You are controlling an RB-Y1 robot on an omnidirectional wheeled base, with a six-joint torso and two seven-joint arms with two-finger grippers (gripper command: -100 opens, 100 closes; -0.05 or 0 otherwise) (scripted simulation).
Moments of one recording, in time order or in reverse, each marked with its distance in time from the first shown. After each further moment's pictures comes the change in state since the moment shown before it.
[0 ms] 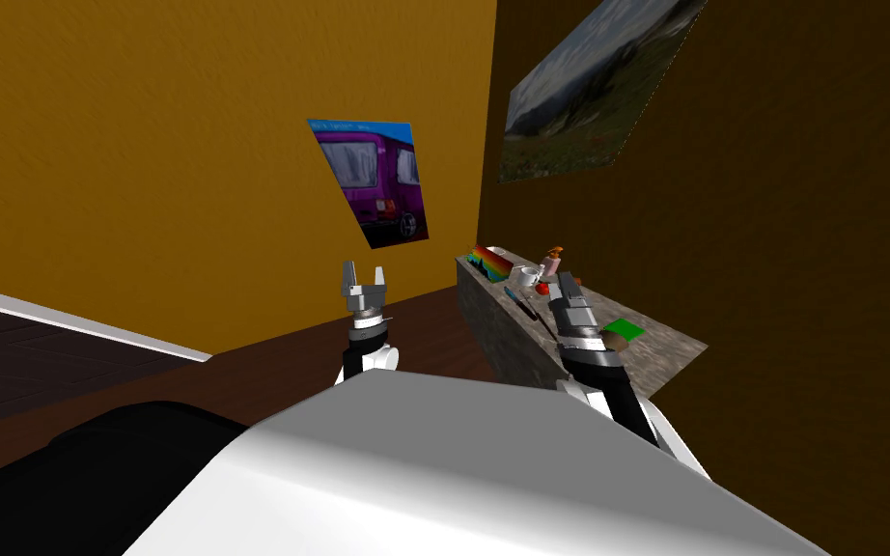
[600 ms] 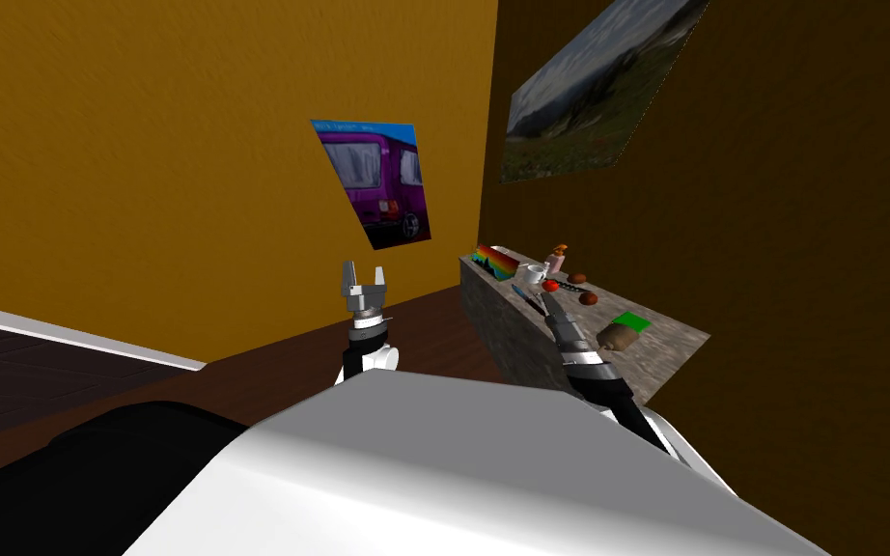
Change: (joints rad) left arm 0.000 0.000 0.000 0.000 0.000 0.000 0.000; right arm 0.084 -0.164 0.027 0.086 -0.014 0.000 0.060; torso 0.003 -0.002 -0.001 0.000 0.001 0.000
